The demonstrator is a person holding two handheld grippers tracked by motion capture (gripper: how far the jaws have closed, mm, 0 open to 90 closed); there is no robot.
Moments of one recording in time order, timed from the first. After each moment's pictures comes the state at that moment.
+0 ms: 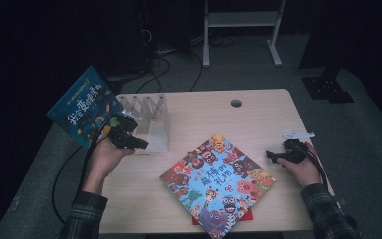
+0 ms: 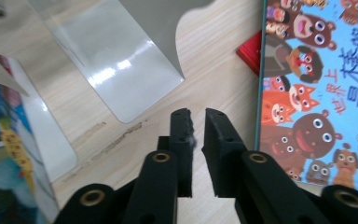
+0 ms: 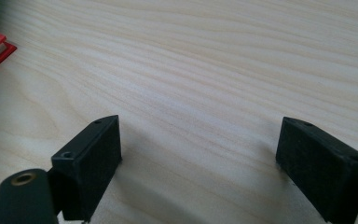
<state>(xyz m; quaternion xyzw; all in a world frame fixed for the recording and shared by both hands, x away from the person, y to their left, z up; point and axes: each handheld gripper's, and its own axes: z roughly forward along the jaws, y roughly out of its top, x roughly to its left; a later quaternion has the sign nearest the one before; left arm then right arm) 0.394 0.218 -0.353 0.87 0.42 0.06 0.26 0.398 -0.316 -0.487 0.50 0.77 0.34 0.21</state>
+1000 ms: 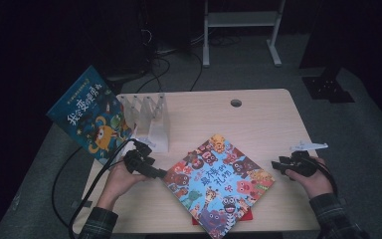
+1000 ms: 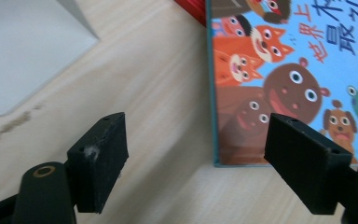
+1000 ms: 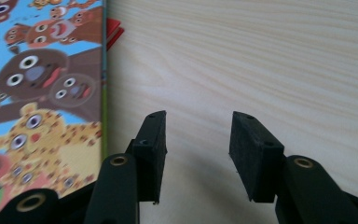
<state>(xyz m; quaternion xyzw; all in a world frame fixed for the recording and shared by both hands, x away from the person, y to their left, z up) 0.367 0.196 -0.422 0.89 0.36 -0.01 0.29 0.336 -0.315 -0.457 0.48 0.78 0.37 0.15</state>
